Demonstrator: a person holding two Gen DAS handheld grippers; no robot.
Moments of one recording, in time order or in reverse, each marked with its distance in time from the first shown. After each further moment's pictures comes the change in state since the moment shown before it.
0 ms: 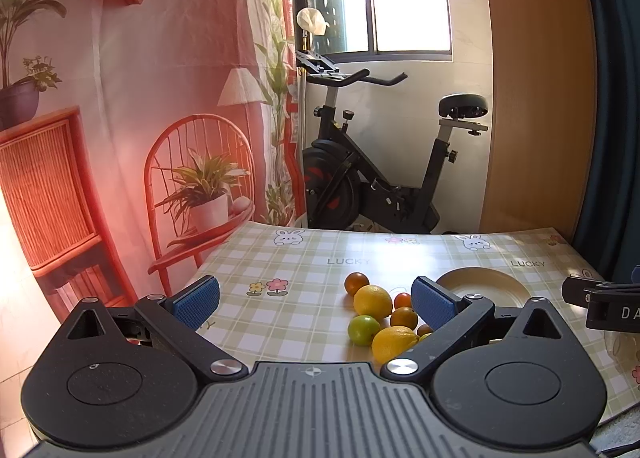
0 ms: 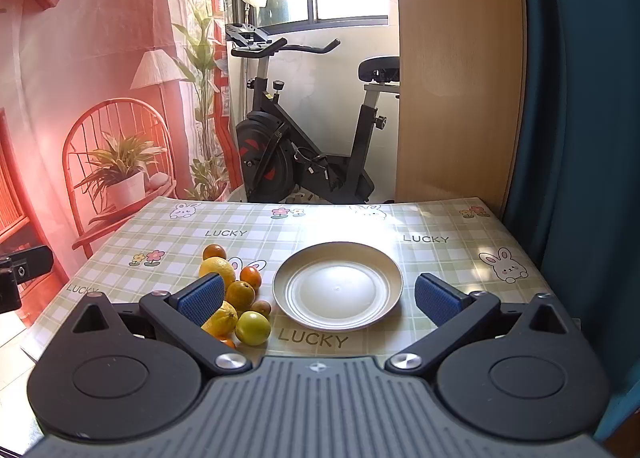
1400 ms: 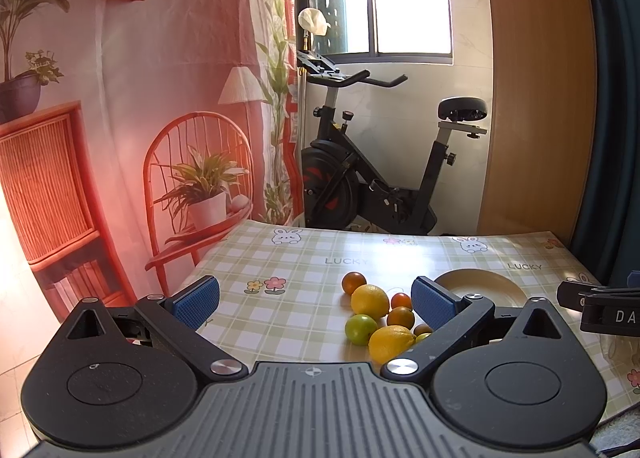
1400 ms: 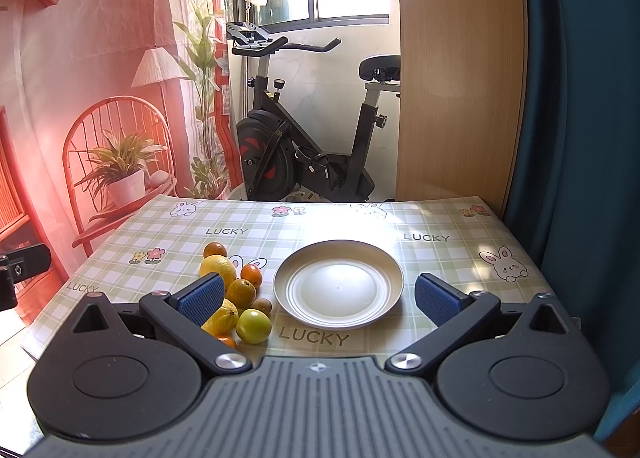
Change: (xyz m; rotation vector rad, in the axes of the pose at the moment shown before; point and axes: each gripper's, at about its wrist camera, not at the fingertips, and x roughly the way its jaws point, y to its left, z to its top) left arm 0.001 0.000 -0.003 -0.017 -0.004 -0.004; right arm 0.000 0.001 -0.001 0.000 0.001 -0.001
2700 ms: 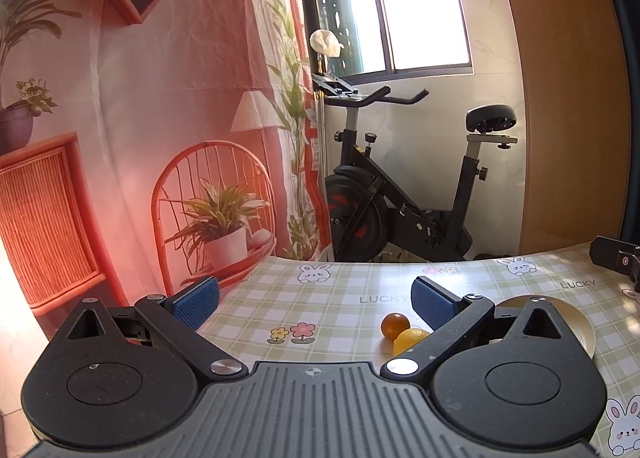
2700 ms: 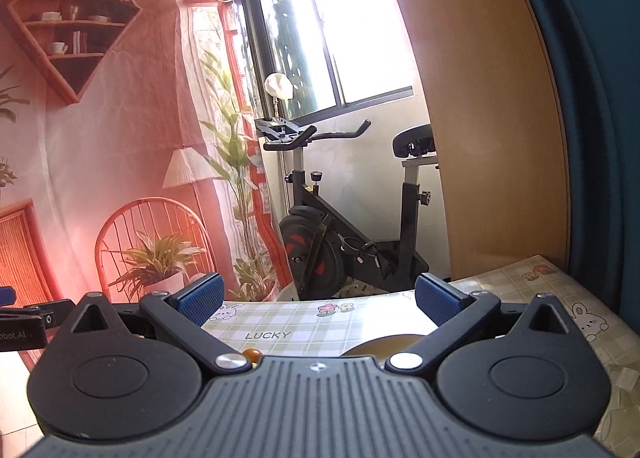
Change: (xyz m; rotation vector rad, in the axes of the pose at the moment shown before) left arm 0.077 0.001 0.012 0.043 -0.079 0.079; right arm 0.058 -0.026 0.002 0.115 -0.303 0.193
